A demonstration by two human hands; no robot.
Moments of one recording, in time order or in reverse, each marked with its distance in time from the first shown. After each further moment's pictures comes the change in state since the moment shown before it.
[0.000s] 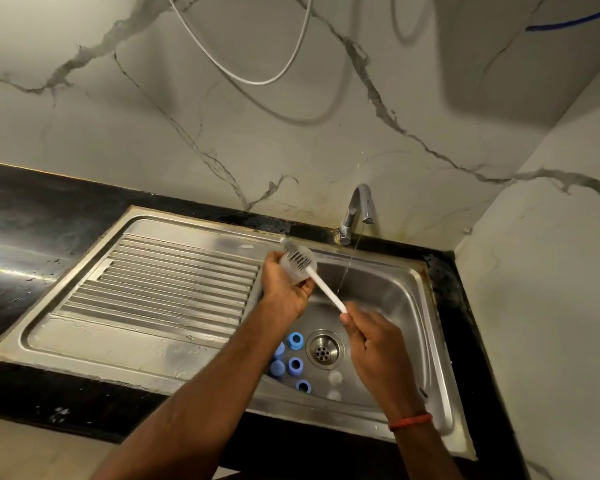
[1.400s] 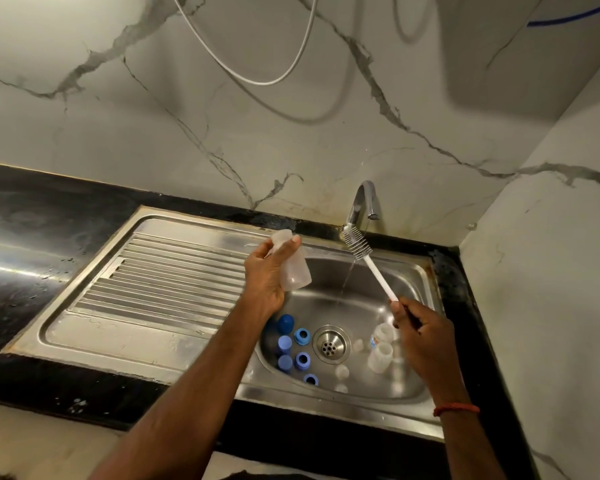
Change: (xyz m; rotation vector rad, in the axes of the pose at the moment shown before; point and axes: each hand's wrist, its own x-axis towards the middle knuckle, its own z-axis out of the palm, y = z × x) left_hand 0.006 0.033 -0.029 0.434 -0.178 0.321; right_hand 0.001 0.040 -0.037 0.193 0.098 0.208
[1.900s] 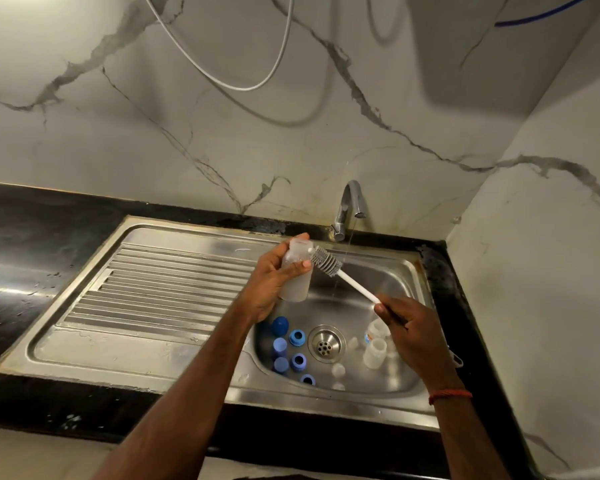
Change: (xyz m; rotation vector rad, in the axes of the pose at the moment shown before) left_hand -0.002 -0.005 -0.011 0.485 -0.487 0.140; right_hand 0.001 0.006 -0.005 -0.027 -0.103 -0.106
